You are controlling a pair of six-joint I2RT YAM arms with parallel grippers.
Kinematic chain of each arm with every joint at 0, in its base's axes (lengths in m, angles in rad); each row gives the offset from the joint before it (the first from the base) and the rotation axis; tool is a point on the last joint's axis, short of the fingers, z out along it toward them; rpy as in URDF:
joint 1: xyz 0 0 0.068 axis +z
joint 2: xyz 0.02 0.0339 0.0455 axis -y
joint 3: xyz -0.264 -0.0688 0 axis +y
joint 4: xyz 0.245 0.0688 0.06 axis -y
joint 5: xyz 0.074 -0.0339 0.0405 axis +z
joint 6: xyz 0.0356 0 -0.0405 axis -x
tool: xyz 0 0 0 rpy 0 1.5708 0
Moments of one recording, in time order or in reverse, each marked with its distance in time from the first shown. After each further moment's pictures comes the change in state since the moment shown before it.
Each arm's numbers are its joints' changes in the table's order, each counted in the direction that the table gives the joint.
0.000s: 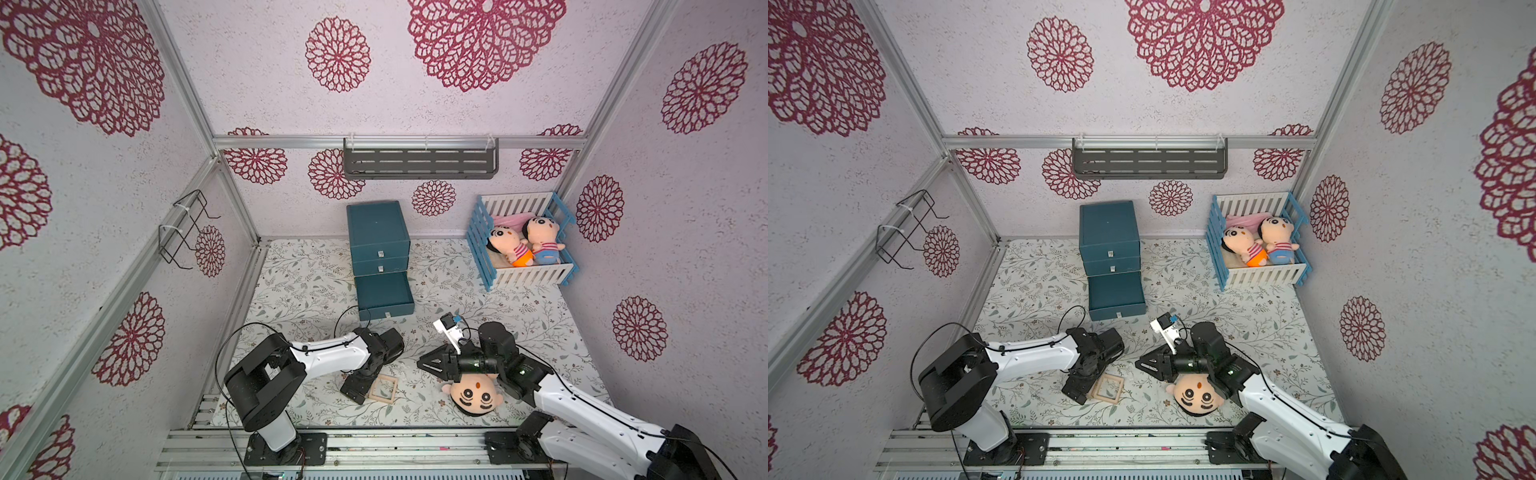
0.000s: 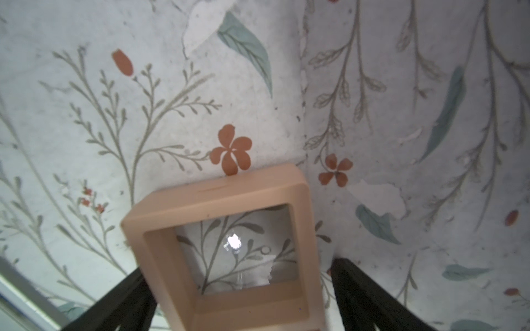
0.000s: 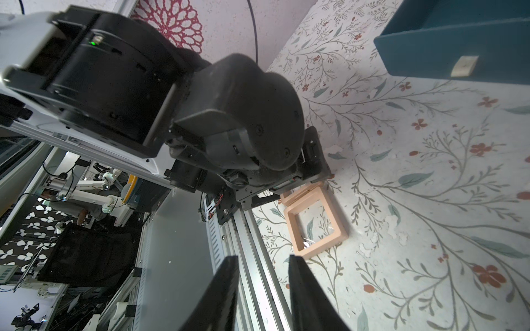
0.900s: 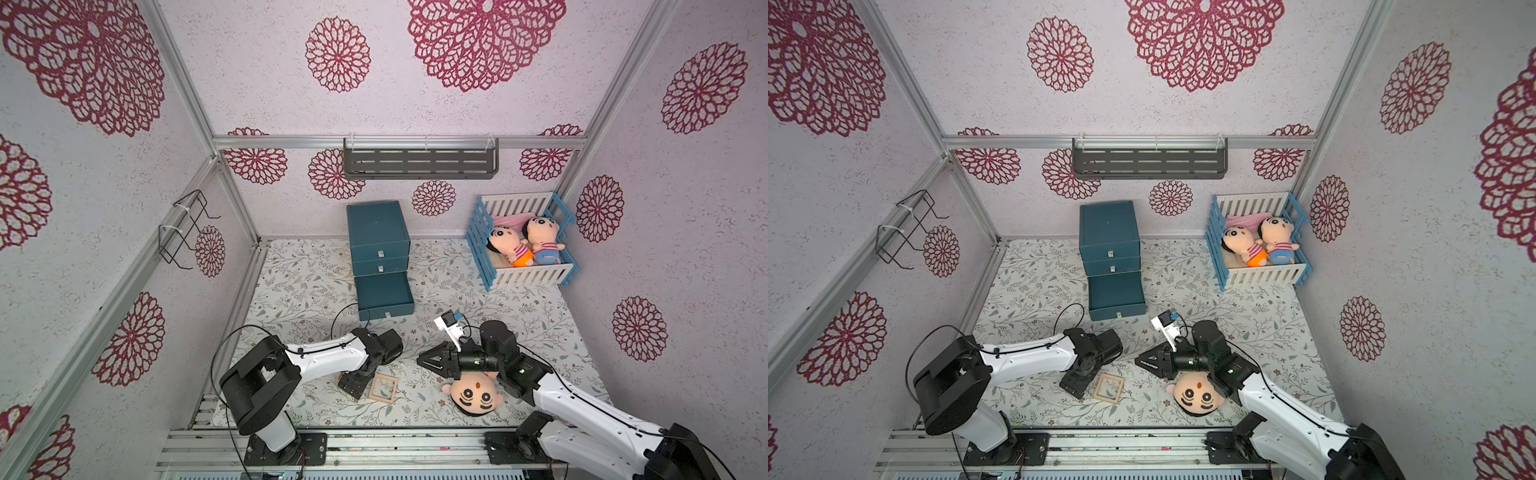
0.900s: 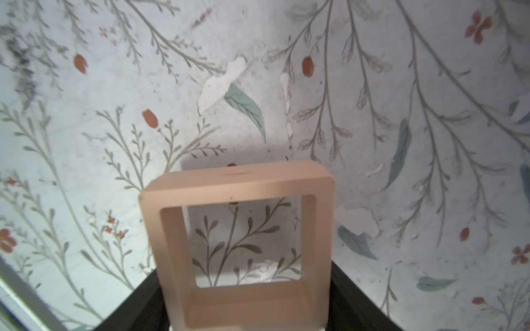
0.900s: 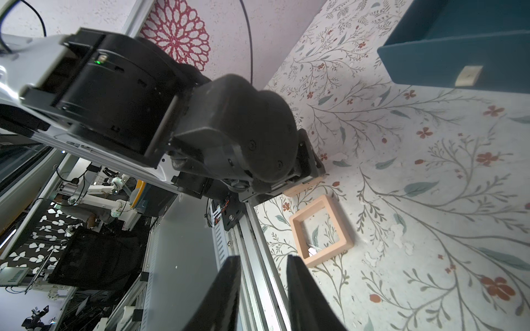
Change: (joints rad) left arm 0.024 0.044 -0.004 -0.060 0.114 0.006; right arm -0.021 -0.010 0.000 0.052 0.023 -0.039
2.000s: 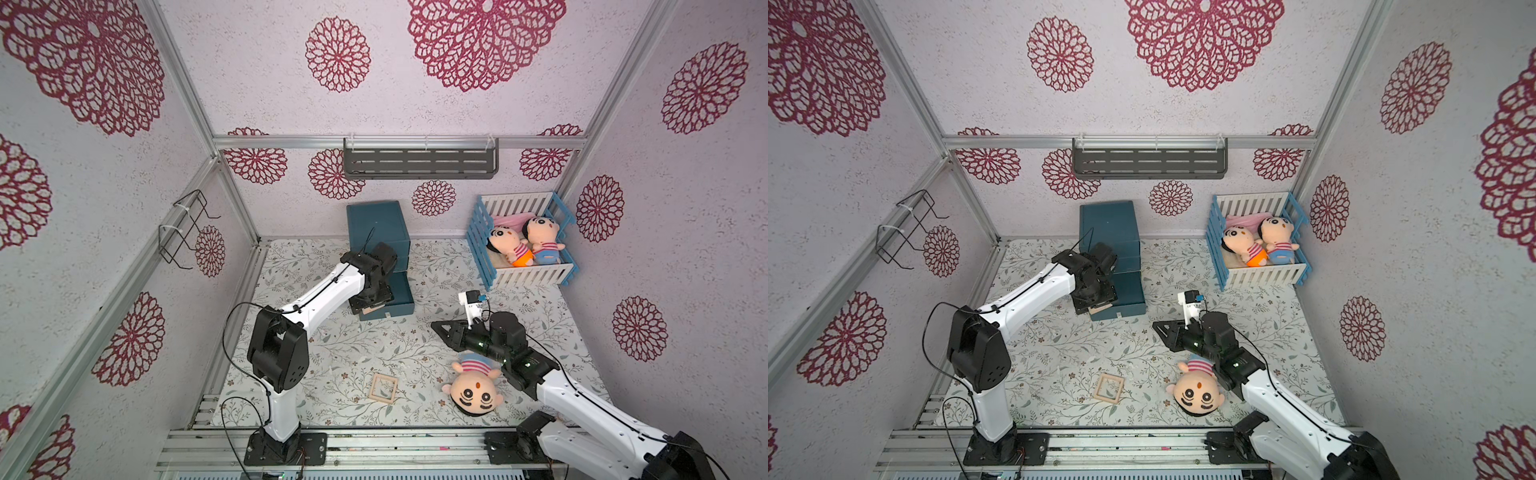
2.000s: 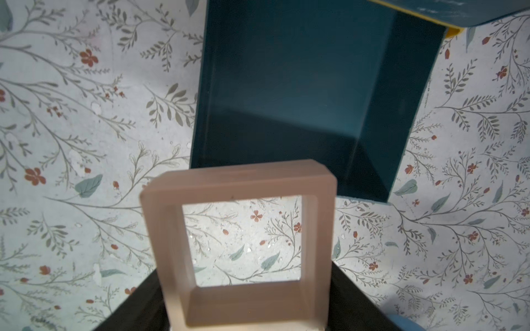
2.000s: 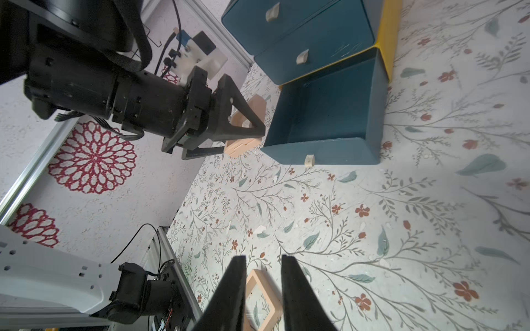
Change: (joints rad) left arm 0.319 -0.302 -0.812 -0.206 -0.122 -1.149; right arm -0.101 0.001 -0.052 0.002 -0.402 -0.115
